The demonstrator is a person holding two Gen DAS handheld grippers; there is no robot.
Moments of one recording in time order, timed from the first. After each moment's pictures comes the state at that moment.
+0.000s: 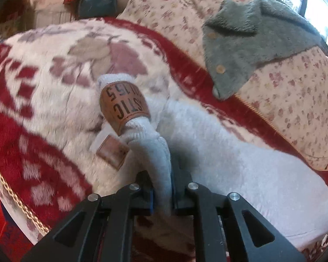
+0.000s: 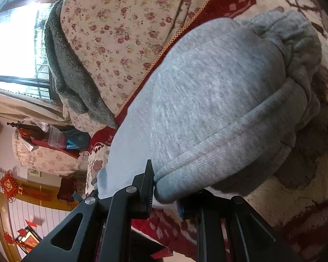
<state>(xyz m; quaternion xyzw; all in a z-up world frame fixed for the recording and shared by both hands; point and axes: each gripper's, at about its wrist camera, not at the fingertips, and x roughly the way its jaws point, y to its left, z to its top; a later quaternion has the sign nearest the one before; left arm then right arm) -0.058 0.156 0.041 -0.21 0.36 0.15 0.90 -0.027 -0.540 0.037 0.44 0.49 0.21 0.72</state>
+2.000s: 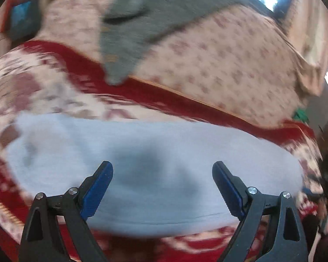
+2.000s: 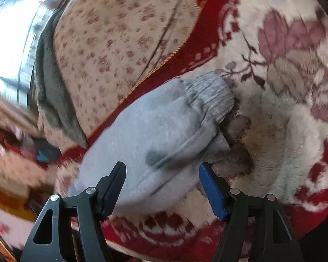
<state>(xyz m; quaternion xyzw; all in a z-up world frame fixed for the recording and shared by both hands) -0.043 -0.027 0.122 -0.13 0.39 -0.06 0.91 -0.051 -0.610 0.071 0.41 0.45 0.09 0.79</state>
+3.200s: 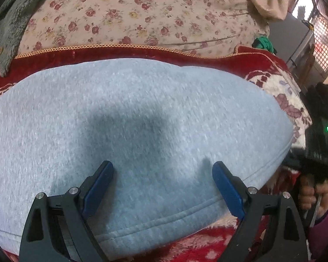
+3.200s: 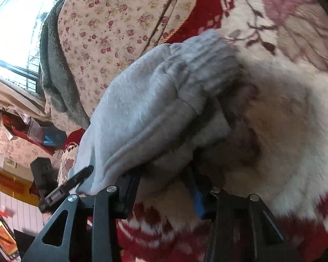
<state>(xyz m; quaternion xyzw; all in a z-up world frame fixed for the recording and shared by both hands) -0.001 -0.237 0.057 -0.04 0.48 -0.21 0.85 -0.050 -0.596 0.016 0.36 0.47 0.16 0.79</state>
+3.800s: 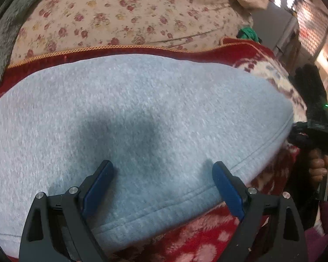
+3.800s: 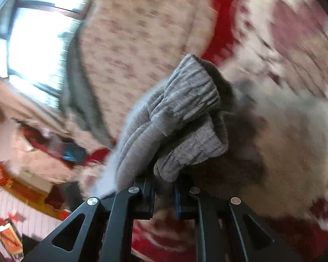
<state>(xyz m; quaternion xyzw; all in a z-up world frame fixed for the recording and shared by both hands) -0.023 -0.232 0.051 0.00 0.46 -0.25 0.85 -0.078 -0.618 0.025 0.41 0.43 0.15 0.79</state>
